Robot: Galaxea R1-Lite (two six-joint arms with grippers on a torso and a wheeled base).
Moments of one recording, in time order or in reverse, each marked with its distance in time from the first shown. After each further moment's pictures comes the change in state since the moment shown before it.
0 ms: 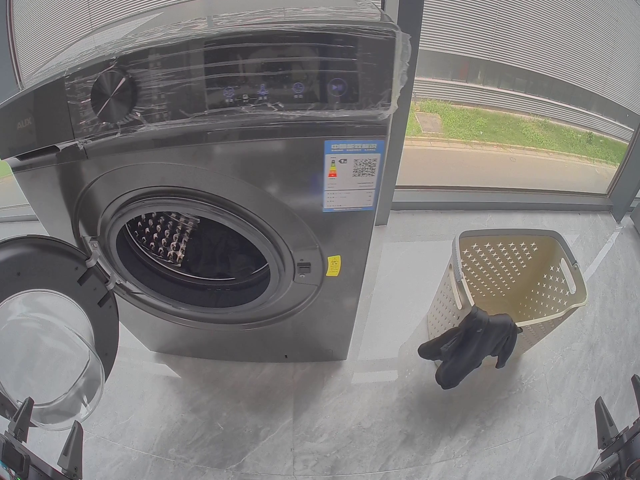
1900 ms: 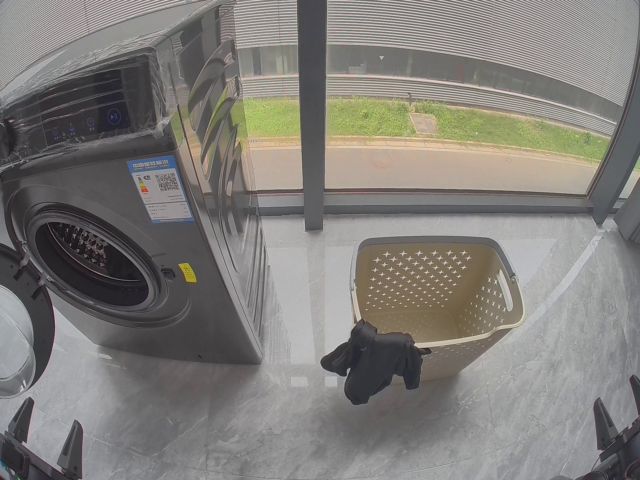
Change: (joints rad) left arm 0.000 0.002 0.000 0.000 0.001 -0.007; right arm -0.001 0.007 0.000 -0.002 0.021 0.013
